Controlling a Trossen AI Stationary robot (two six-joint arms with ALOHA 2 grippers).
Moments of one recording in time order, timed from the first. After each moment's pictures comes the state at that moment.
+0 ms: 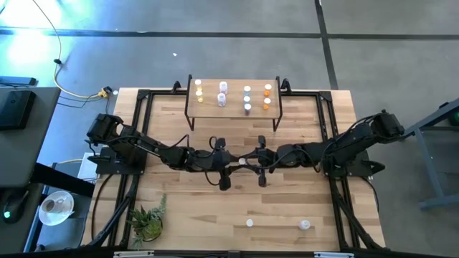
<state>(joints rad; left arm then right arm) -0.10 1.67 0.89 0.46 -0.34 -0.13 0.23 1.41 0.70 0.49 0.23 0.00</state>
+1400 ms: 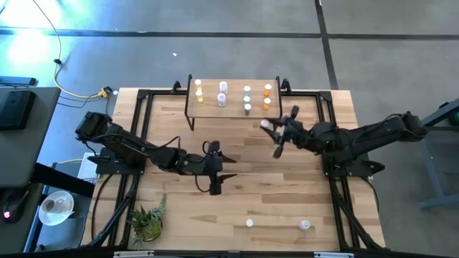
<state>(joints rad) -0.18 1.55 0.89 0.29 -0.37 -0.05 0.16 1.02 0.70 0.40 0.54 -0.20</state>
